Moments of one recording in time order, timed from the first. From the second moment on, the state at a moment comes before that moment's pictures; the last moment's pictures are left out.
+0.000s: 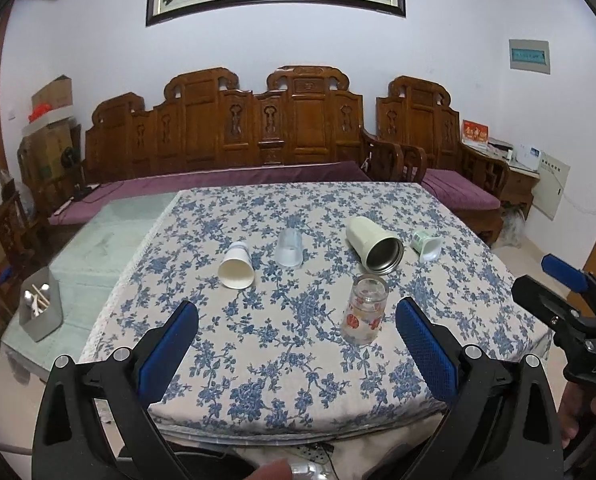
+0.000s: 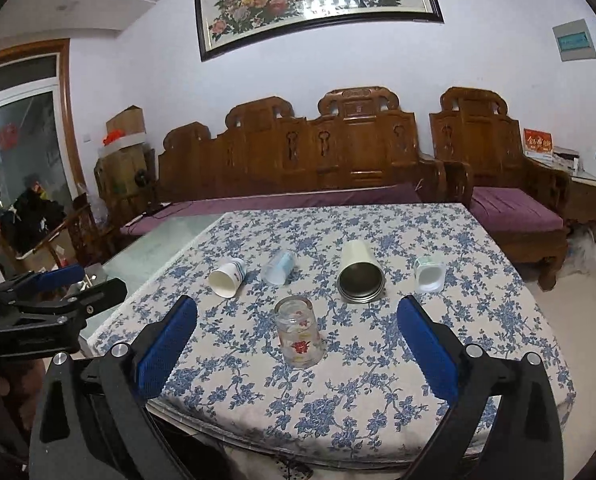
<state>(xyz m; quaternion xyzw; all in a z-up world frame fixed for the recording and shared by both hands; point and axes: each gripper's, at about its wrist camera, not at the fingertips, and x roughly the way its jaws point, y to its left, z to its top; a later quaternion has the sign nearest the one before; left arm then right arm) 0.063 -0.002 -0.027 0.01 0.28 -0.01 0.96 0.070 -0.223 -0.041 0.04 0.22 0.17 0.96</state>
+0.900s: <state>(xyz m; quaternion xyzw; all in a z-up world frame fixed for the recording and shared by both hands) 0.047 -0.009 -0.018 0.02 0.26 -0.02 0.97 0.064 -0.225 -0.041 0.04 0.21 0.16 0.96</state>
